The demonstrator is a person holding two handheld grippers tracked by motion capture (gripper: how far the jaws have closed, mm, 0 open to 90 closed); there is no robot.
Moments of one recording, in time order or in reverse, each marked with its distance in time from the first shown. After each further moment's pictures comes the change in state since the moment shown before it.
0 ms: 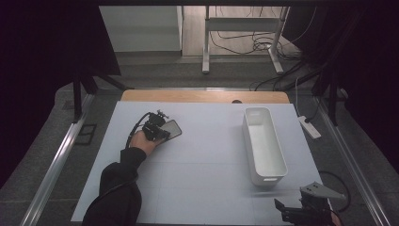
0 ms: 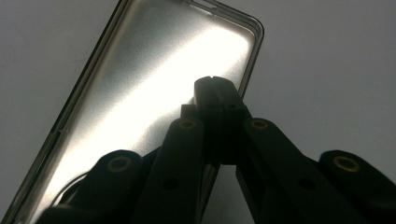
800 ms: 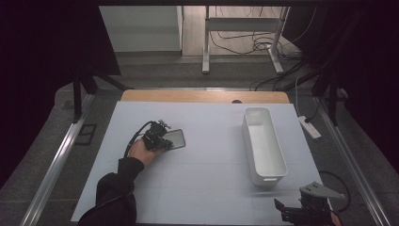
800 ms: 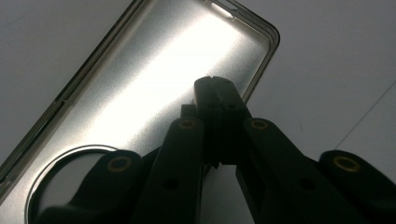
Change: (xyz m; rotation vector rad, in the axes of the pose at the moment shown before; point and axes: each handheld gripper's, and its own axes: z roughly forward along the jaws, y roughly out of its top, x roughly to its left) left arm -0.031 -0.026 -0.009 0.011 -0.036 0.080; right arm 0.000 0.000 0.000 0.007 -0.005 -0.001
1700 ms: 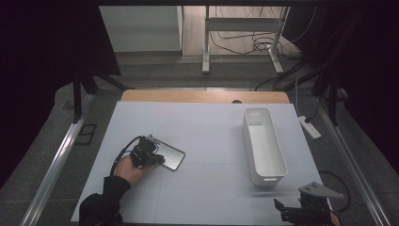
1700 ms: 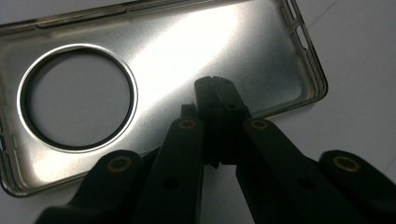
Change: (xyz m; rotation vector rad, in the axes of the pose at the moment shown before) left arm -0.019 -0.060 -0.026 -0.005 -0.006 0.015; right arm 0.001 0.000 0.001 0.008 -0.005 -0.003
